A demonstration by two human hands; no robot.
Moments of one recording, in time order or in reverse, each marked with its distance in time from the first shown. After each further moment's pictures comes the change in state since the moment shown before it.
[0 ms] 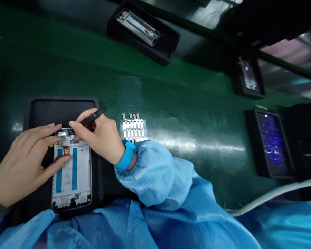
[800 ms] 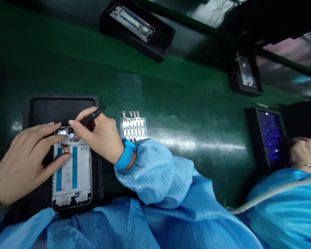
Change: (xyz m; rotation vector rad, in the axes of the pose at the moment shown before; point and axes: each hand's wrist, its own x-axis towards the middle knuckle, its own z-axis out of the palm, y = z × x) left_hand 0.001 0.001 -0.001 0.012 -0.004 0.029; right_hand -0.001 0.001 0.001 -0.051 0.015 -0.017
